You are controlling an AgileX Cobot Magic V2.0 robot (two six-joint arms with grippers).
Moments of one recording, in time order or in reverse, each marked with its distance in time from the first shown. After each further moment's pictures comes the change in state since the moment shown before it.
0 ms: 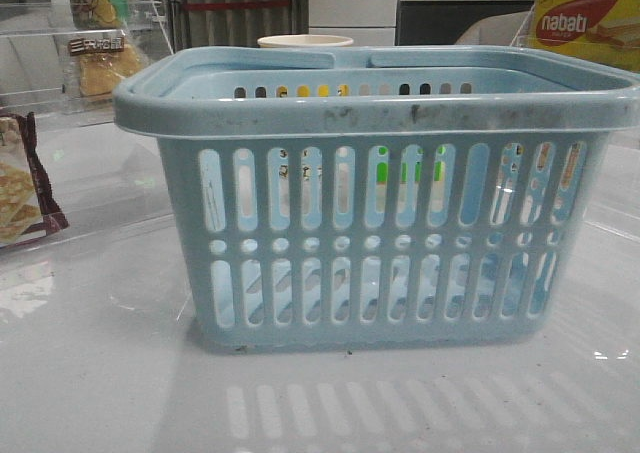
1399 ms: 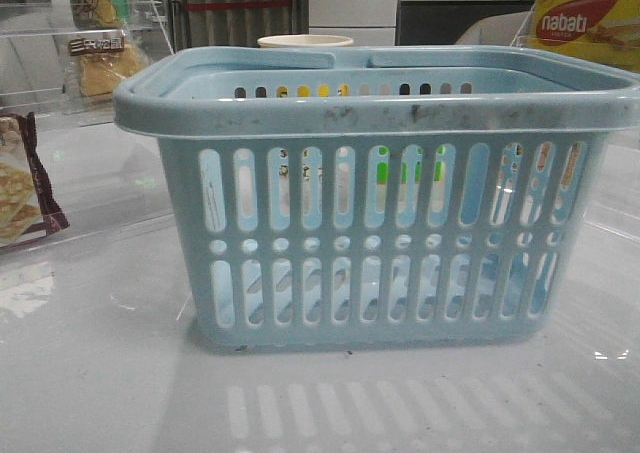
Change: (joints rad) left arm 0.000 0.132 -0.536 0.000 0.201 0.000; right arm 0.000 0.092 -0.480 -0.021 0.228 -0.002
